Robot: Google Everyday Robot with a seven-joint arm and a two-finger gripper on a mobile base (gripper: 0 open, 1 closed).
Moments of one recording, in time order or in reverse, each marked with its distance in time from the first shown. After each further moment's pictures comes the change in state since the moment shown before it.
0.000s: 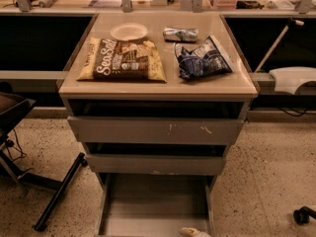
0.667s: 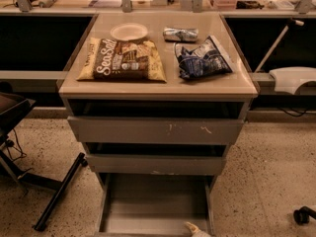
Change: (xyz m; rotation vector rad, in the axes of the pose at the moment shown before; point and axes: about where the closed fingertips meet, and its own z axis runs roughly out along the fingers) arm 0.000 0.000 0.000 0.000 0.000 0.000
